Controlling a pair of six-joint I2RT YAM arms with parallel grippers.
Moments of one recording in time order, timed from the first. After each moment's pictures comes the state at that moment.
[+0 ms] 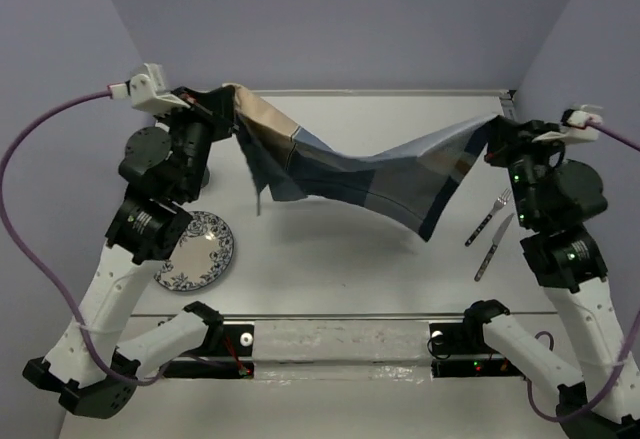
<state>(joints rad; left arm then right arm) -0.52 0.95 1.32 -0.20 -0.38 -0.51 0.32 0.74 1.09 -0.18 0.33 0.26</state>
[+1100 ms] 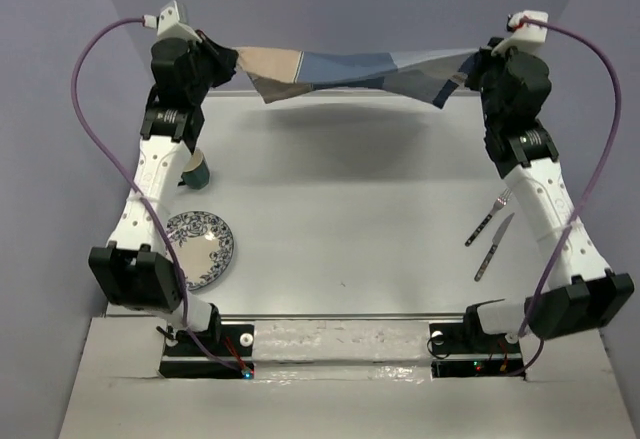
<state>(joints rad) -0.11 1.54 1.68 -0.21 0.08 -0.57 0.18 1.38 1.56 -0.08 0.32 0.05</state>
